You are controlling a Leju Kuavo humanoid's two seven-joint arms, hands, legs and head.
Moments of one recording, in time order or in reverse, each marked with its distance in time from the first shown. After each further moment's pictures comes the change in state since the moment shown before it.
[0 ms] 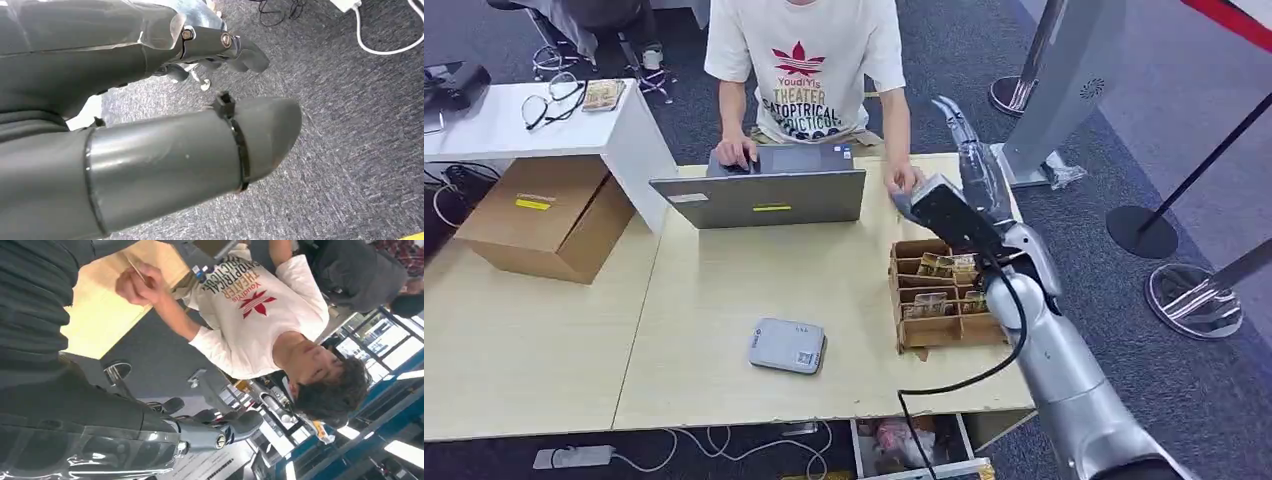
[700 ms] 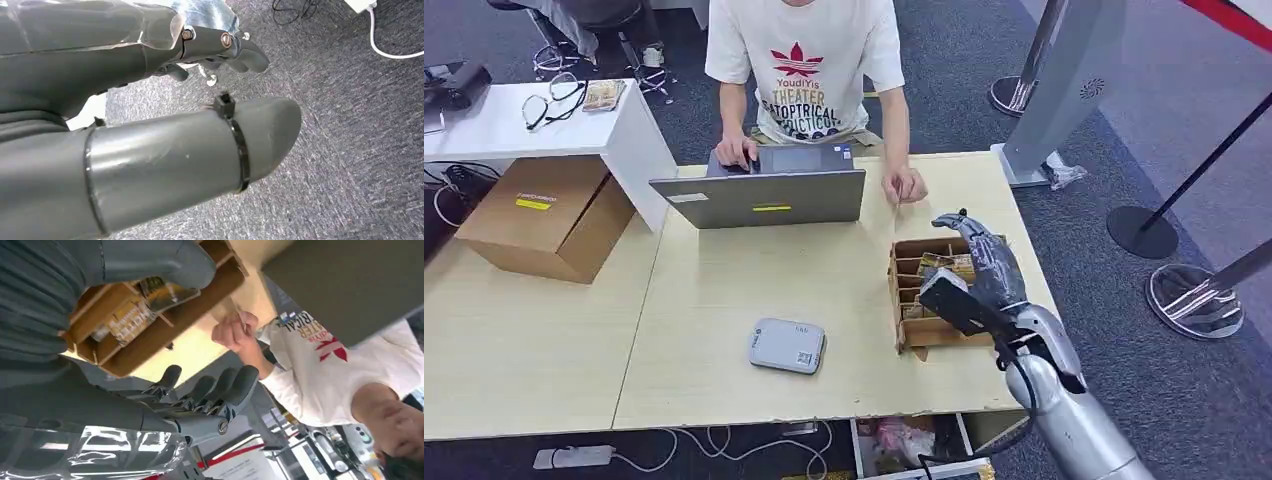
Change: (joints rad) left arm 0.021 -0.013 0.022 0.000 0.018 0.047 -0.012; right arm 0.275 -0.125 0.012 -0.069 0.075 -0.035 0.050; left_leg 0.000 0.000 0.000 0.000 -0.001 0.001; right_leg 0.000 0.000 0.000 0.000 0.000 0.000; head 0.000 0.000
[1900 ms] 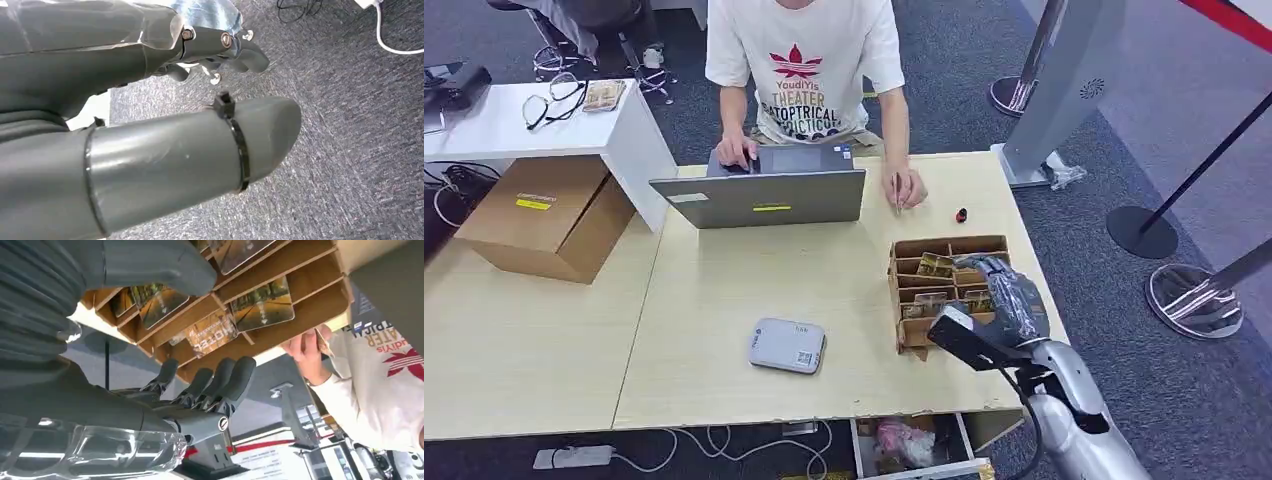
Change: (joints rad) left arm 0.002 -0.002 0.003 0.000 -0.003 -0.008 0.019; right arm 0.135 -0.050 -0.048 -0.052 0.196 -0.012 0.080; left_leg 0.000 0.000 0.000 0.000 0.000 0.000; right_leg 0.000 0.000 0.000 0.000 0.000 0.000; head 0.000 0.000
